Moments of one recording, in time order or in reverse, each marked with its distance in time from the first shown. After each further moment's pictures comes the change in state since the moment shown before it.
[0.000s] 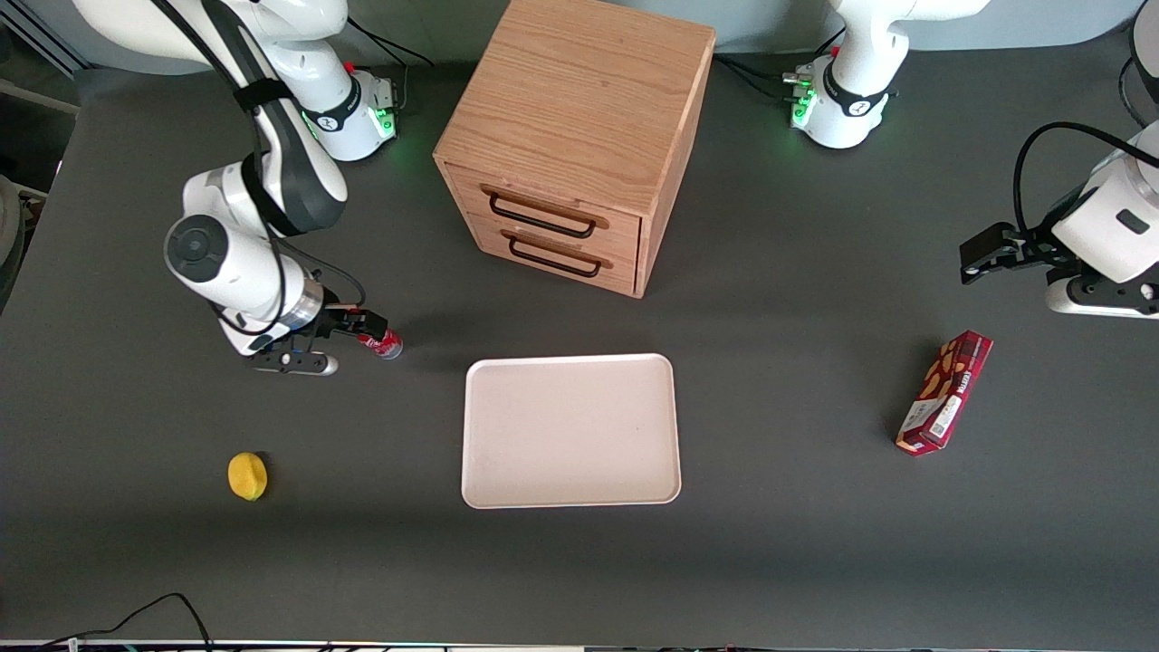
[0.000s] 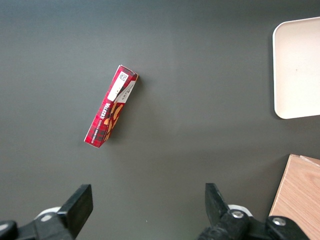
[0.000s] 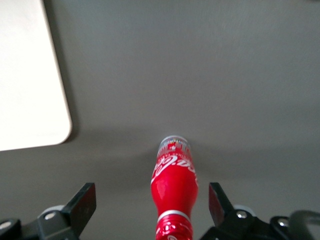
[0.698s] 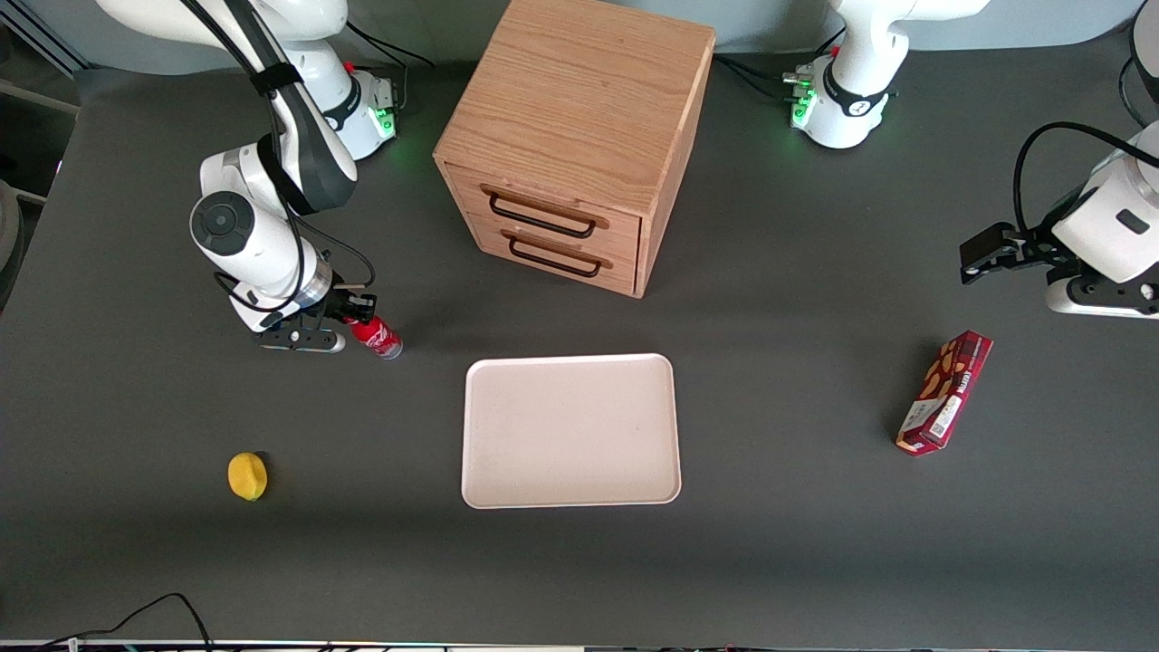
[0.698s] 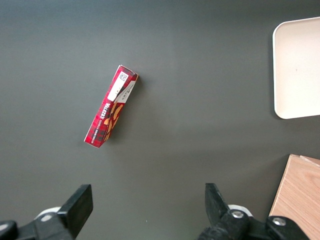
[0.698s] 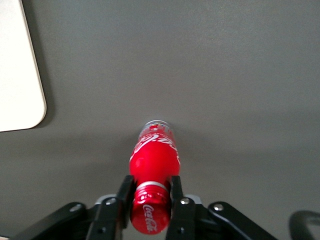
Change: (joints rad) arm -0.004 -0.074 0.006 -0.087 -0.051 0.014 0.019
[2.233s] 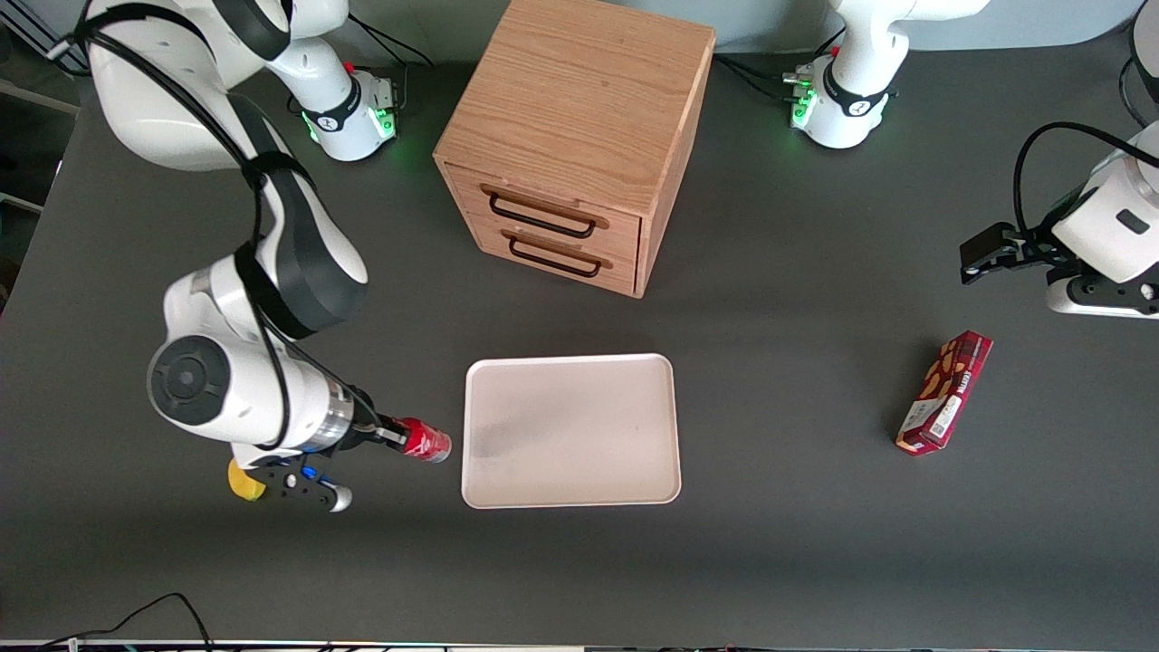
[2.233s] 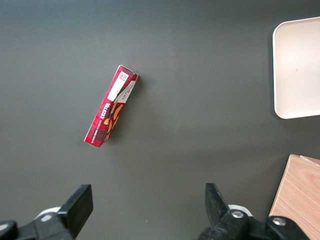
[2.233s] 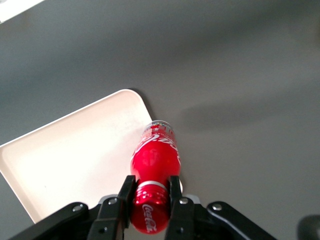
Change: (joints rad) arm 0.169 0.692 0.024 1.287 -0.065 -0.569 0.403
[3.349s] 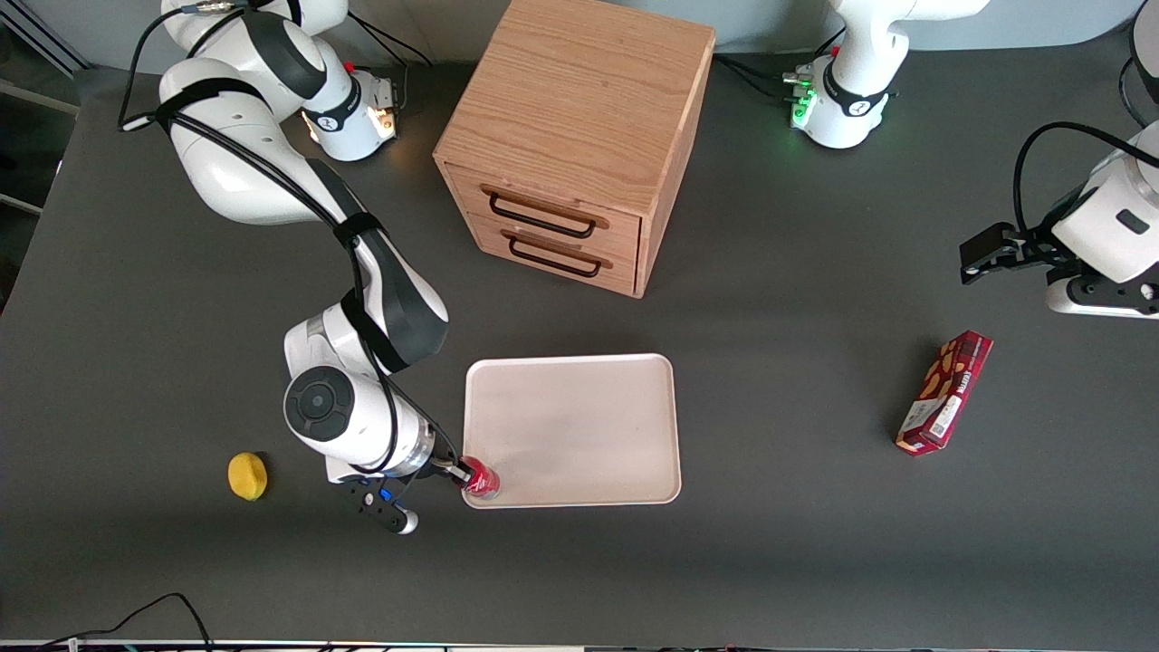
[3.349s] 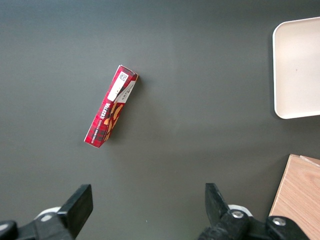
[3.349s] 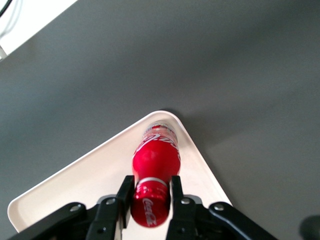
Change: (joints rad) arm 0.063 0.165 0.015 0.037 -0.089 0.240 0.214
